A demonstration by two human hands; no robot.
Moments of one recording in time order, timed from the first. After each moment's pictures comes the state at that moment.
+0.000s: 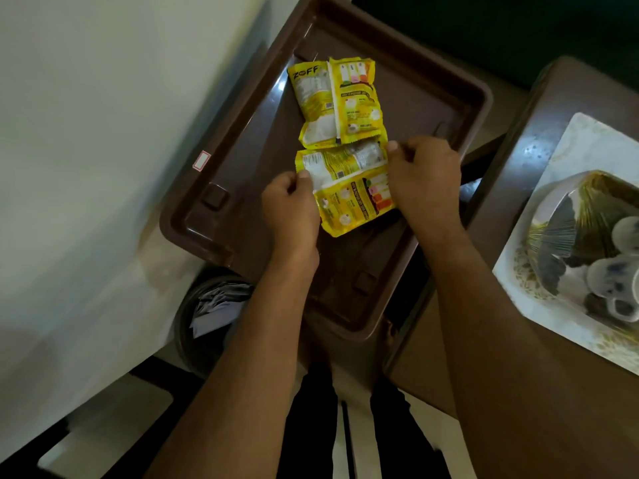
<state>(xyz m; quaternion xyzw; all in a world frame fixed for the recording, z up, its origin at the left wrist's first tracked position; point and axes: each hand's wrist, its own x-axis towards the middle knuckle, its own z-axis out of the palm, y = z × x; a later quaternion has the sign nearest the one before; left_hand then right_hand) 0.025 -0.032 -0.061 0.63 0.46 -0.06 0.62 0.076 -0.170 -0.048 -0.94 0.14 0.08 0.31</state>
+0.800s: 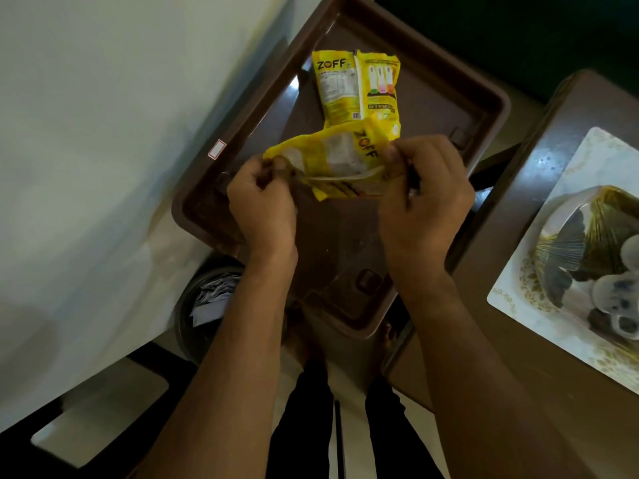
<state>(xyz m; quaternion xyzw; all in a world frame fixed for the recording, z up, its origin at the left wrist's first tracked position) 0.015 0.005 -0.063 0.67 0.44 0.07 0.60 0.030 -0.144 -0.027 -0.88 -0.03 -0.20 0.43</state>
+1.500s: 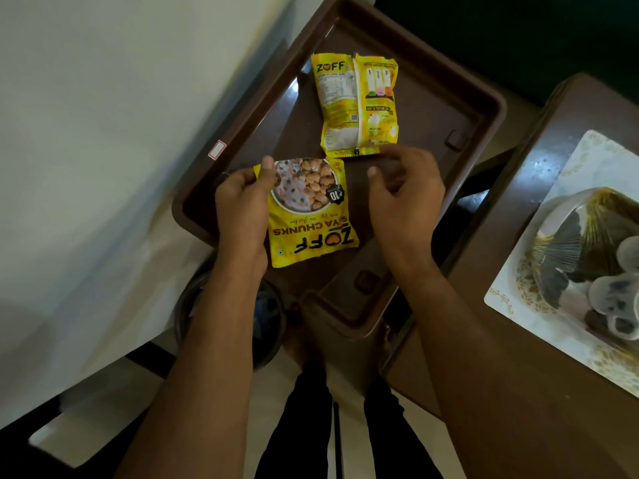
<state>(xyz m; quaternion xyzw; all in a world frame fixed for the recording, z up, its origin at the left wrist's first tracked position) 0.007 0.032 -0.063 0.60 0.45 0.00 0.66 0.038 -0.146 -0.057 -0.89 0.08 -0.02 0.44</state>
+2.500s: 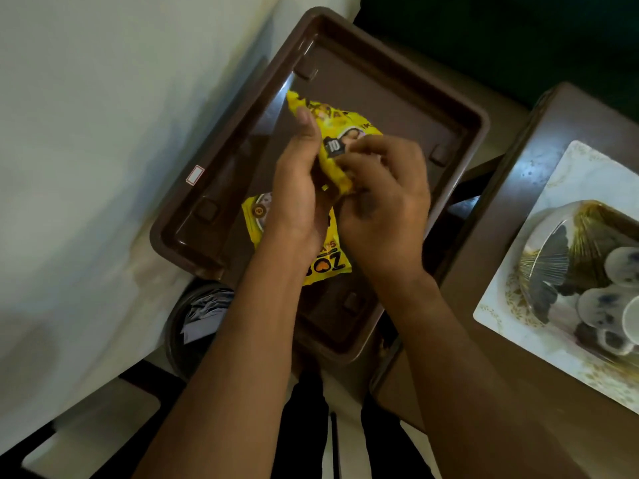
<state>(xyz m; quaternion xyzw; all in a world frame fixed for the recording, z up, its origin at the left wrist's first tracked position) 0.064 -0.040 -0.026 0.41 0.31 -0.10 0.85 0.049 -0.144 -0.040 -0.89 -0.13 -0.17 0.40</state>
